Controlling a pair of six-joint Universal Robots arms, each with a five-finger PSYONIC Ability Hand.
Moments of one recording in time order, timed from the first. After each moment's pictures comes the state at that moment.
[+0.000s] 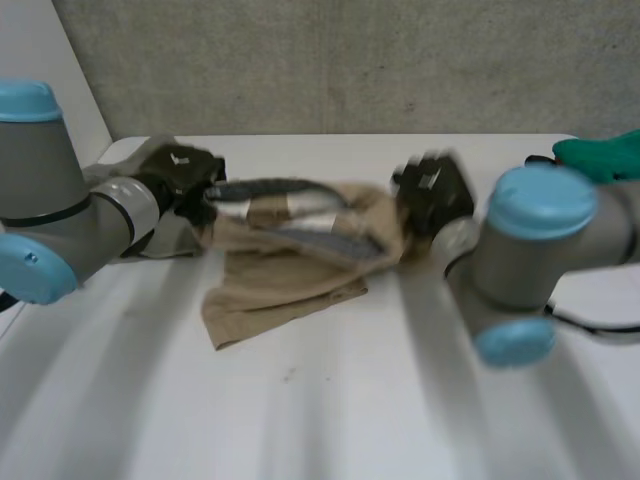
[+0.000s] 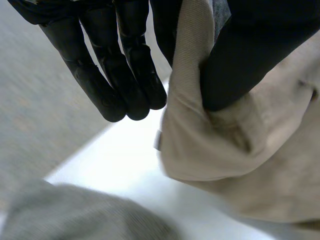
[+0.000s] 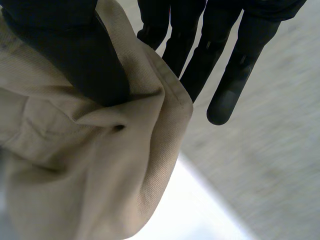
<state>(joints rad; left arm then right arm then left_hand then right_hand) 4.42 -2.08 -1.17 3.02 -1.33 3.51 2.08 -0.97 1.27 -0.31 1.61 2.67 1.13 1.19 1.18 1.20 0.98 1.02 1.17 1.18 1.19 0.97</state>
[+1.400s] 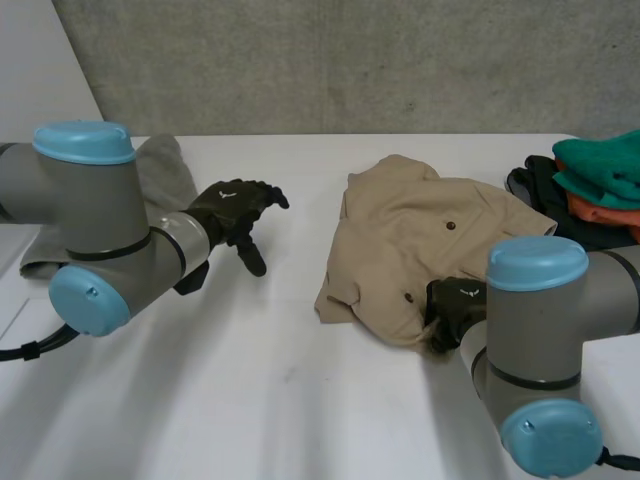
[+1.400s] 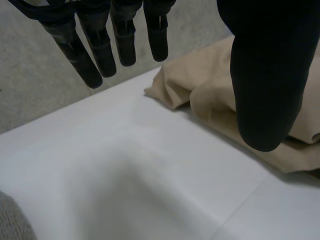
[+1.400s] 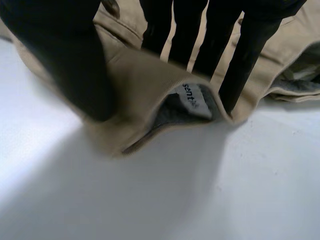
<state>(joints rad) 4.30 -2.19 -1.17 3.02 -1.34 3.26 2.12 -1.02 1.58 -0.03 1.78 3.17 0.33 0.33 0.34 0.33 0.16 0.97 1.04 1.03 1.03 0.84</state>
